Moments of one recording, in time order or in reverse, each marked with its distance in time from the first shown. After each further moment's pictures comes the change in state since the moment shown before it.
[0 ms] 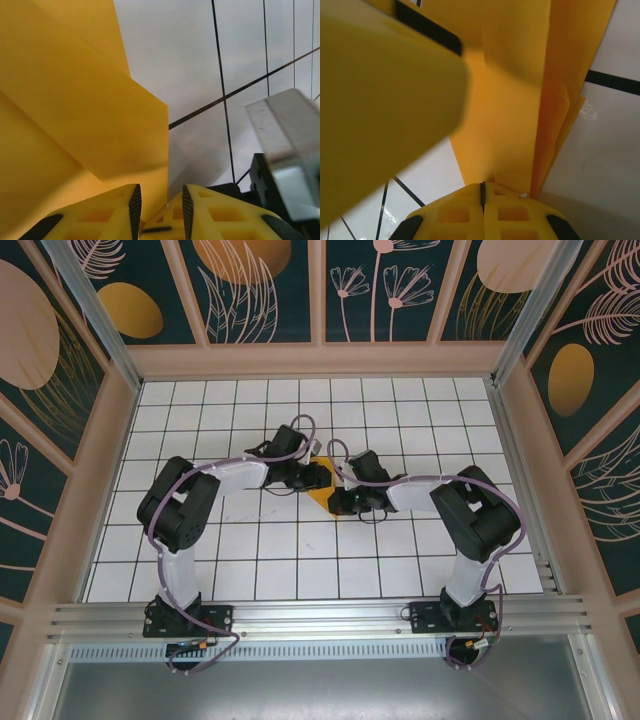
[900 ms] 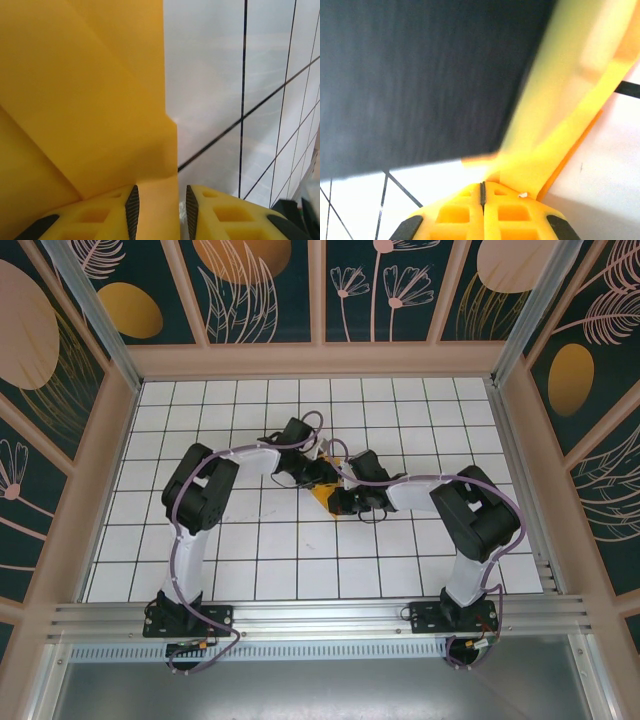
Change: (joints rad) left arm 0.033 0.203 0.242 -0.150 0.084 0.023; right arm 0.000 0.002 0.007 -0.013 0.009 -0.001
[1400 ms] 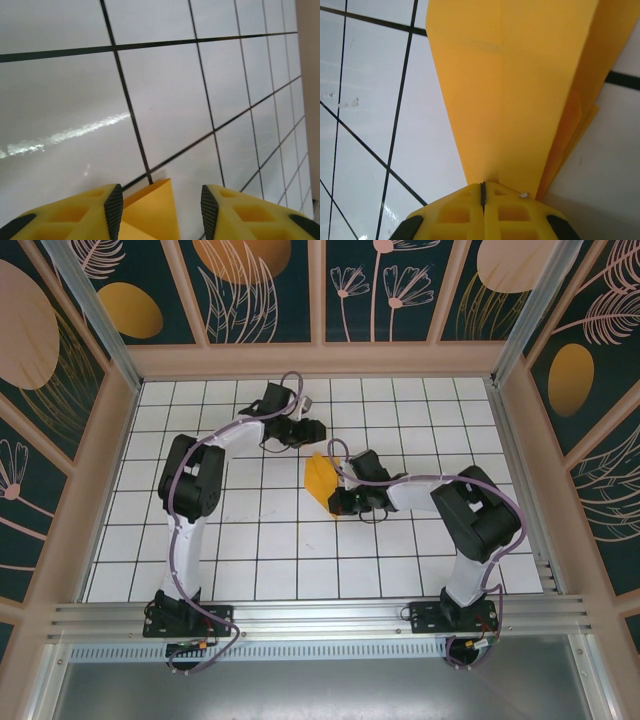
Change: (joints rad) left arm 0.141 0.052 0.250 -0.029 -0.016 0.101; right arm -0.004 -0.014 0.000 -0.016 -0.021 0.000
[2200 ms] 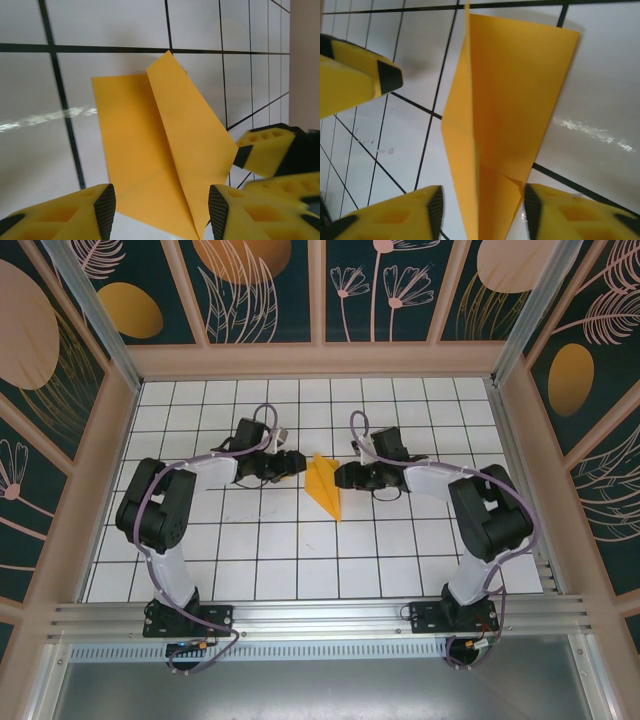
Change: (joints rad) left arm 0.023 -0.338 -0.606 0.286 0.045 -0.124; right arm -0.165 -0.010 0.106 -0.035 -0.095 -0.060
